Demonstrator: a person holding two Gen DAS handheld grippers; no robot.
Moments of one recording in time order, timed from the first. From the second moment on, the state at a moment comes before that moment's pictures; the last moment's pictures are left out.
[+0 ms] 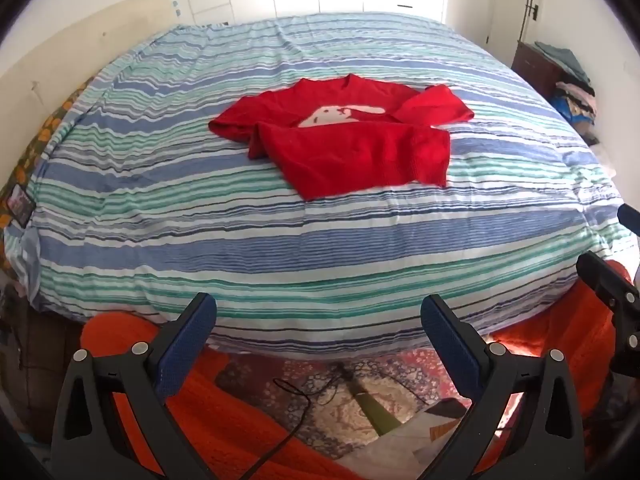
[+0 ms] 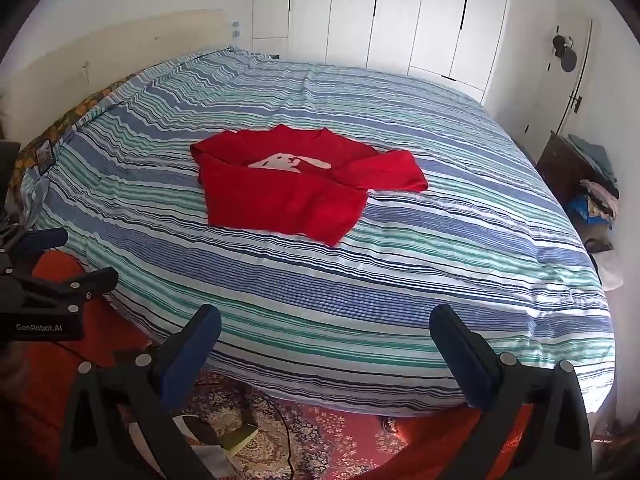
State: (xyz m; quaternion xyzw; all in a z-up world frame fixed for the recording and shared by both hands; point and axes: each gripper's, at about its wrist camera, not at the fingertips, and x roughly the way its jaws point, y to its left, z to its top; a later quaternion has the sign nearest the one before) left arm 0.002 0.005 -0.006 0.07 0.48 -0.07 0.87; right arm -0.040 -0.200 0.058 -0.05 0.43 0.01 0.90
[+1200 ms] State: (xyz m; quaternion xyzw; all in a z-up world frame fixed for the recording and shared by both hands) left arm 0.000 -0.004 -0.011 0.09 0.49 -0.08 0.87; right arm -0.045 -0.197 0.039 -0.04 0.44 0.03 0.89
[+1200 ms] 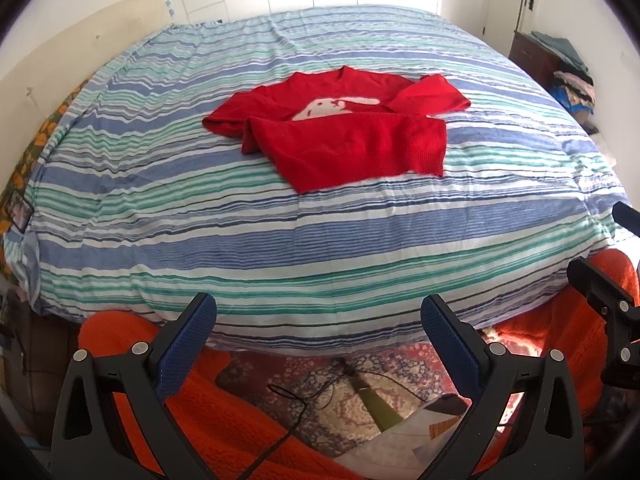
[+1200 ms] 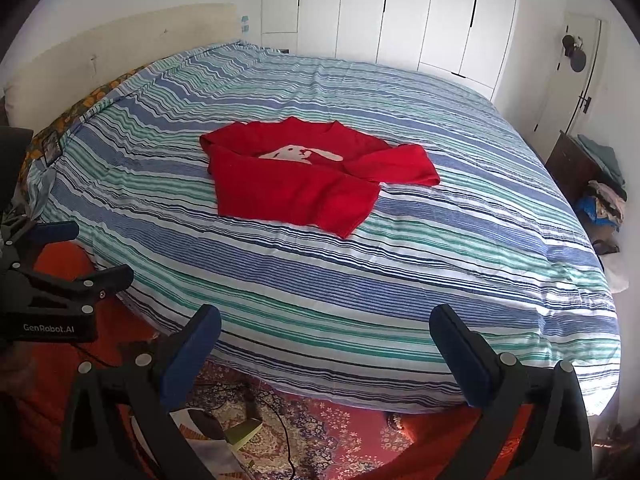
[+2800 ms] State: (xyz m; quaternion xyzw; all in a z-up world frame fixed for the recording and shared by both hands) left arm -0.002 -0.004 -0.008 0.10 0.48 -0.08 0.87; right arm -0.047 -0.192 0.035 -0.05 0.45 0.04 0.89
